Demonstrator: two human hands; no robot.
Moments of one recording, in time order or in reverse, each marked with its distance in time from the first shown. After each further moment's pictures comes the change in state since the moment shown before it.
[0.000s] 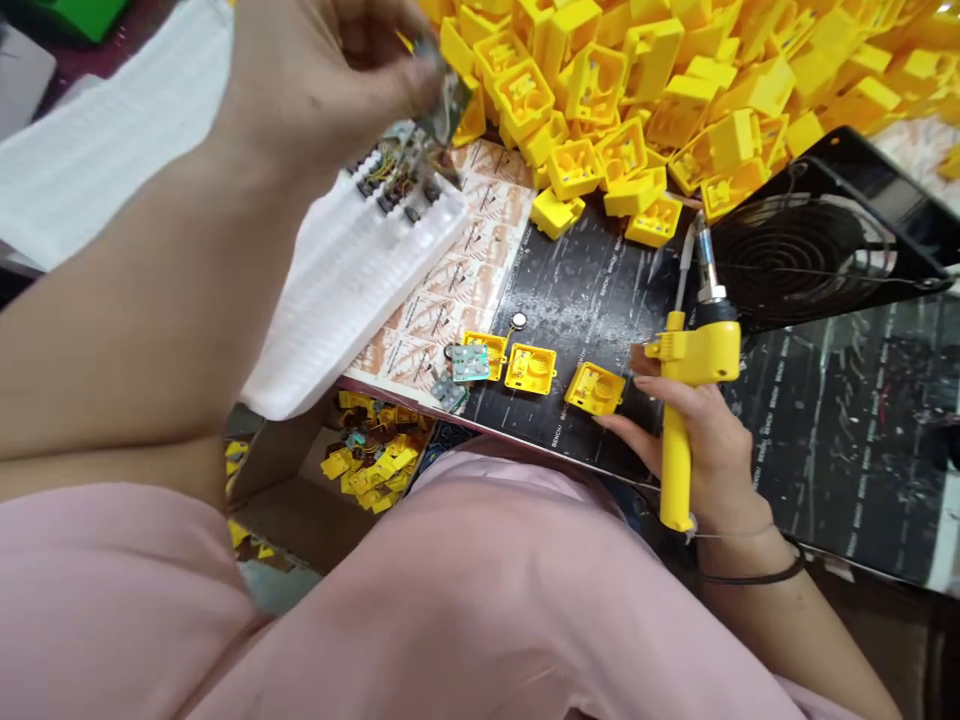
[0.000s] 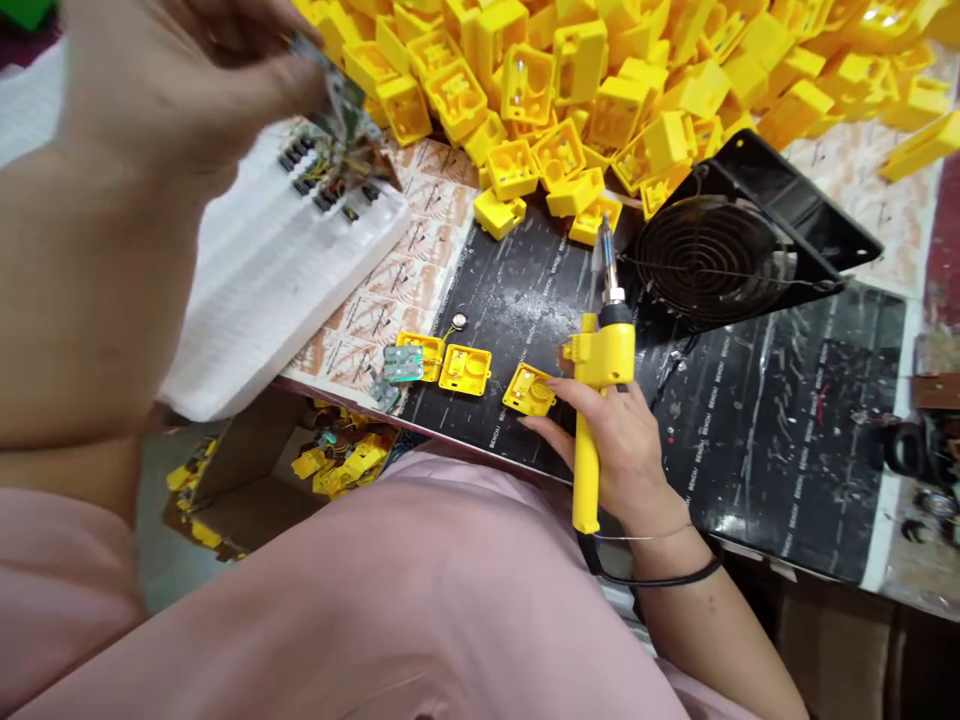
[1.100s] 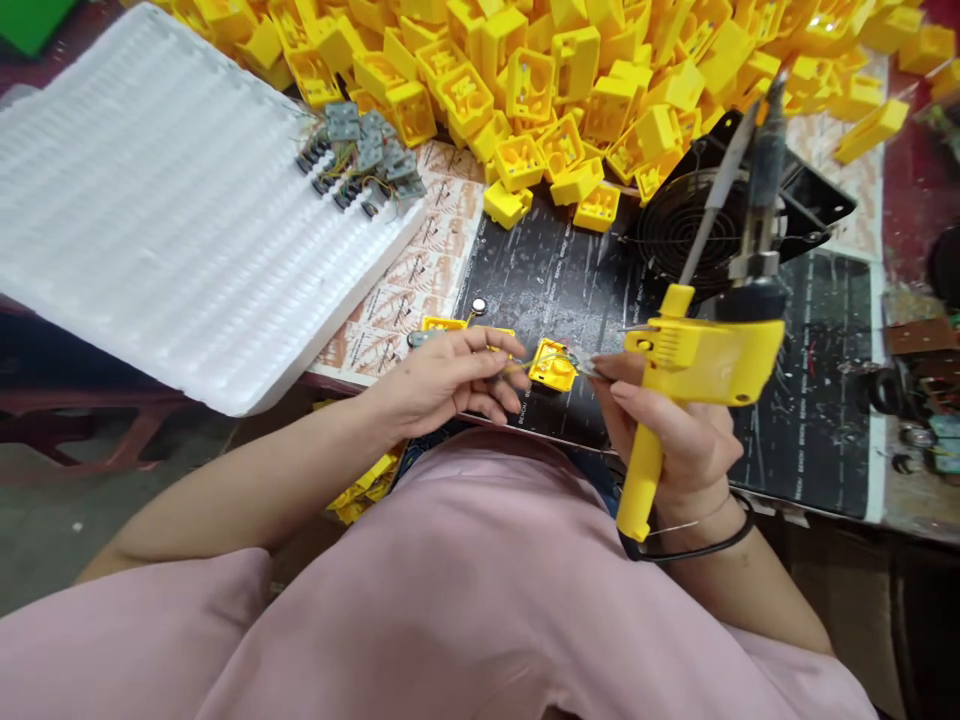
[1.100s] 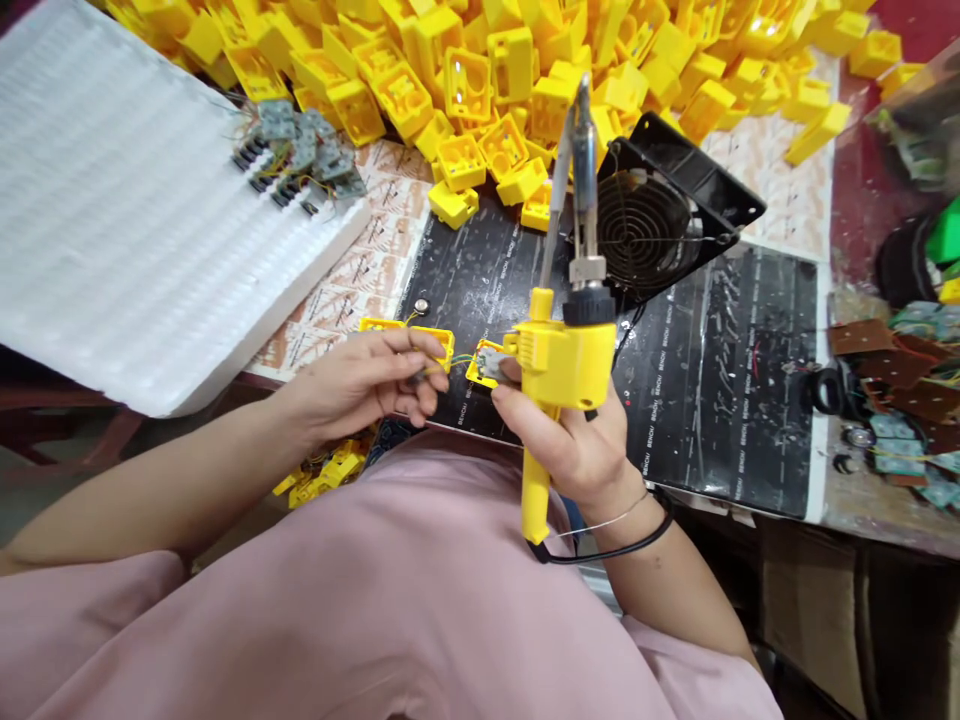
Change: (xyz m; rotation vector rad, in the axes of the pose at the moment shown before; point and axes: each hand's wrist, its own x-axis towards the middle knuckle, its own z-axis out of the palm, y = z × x) left_hand -0.136 0.104 0.092 -1.442 -0.569 -0.730; right_hand -0.006 -0.020 -0.011 -0.077 0.234 -0.143
